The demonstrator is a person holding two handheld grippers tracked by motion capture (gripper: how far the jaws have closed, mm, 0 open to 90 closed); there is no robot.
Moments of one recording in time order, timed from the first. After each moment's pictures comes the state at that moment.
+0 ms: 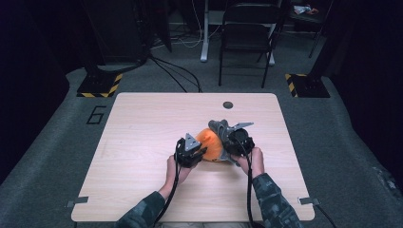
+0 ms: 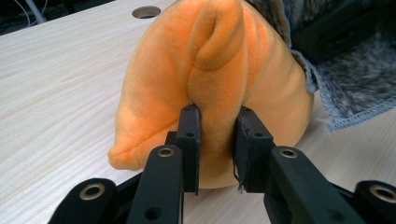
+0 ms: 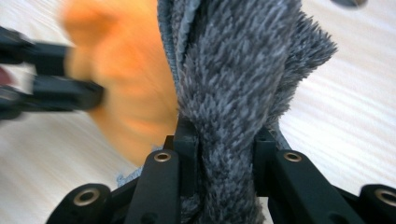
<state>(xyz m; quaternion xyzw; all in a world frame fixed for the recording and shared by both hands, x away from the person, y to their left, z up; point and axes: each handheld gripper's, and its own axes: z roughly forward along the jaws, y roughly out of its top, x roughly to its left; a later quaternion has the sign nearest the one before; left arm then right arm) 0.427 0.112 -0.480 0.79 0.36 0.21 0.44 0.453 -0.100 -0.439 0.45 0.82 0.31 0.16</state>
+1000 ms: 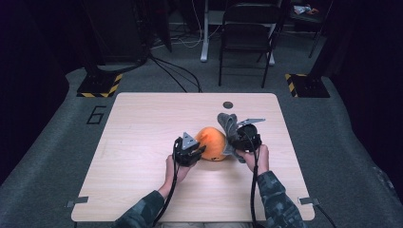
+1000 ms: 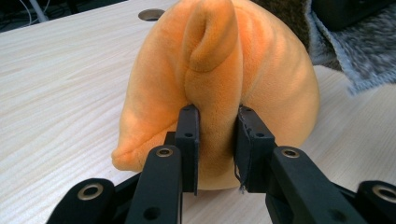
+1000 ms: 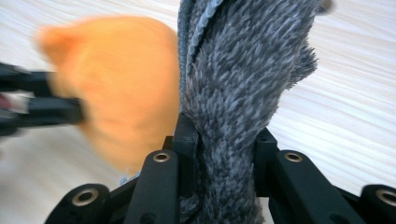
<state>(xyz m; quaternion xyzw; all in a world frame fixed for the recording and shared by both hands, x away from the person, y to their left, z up) 0.430 0.116 -0.482 0.78 0.37 0.20 0.46 0.457 -0.121 -0.424 0.48 0.79 0.35 0.15</state>
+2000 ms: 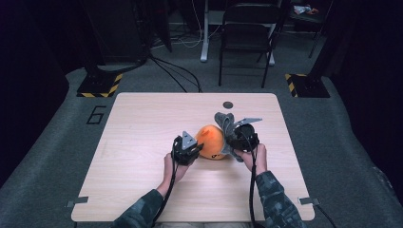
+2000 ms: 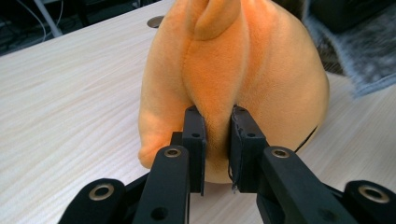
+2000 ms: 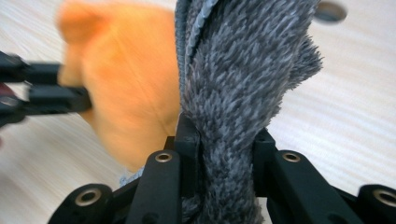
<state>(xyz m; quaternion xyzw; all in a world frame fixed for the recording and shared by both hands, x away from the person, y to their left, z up) 0.431 0.120 -0.475 0.79 0.36 0.23 0.45 0.458 -0.114 -0.423 0.46 0.79 0.36 0.16</state>
